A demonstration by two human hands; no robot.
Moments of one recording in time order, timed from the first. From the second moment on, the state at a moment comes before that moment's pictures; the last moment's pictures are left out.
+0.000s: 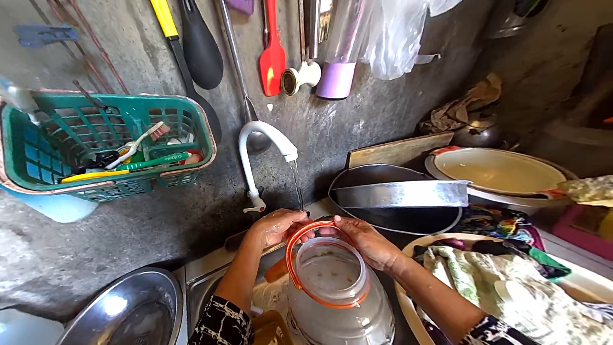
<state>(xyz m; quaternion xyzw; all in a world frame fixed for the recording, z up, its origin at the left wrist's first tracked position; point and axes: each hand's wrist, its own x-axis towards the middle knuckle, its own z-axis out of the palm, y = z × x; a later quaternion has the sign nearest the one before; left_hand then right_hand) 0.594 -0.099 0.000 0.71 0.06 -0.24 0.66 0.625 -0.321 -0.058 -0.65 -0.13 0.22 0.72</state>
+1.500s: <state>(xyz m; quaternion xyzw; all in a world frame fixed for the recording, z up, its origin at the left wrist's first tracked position) 0.566 -0.109 -0.051 0.78 0.09 0.07 0.62 0.619 -0.317 -0.065 -0.58 -0.05 0.15 0.80</state>
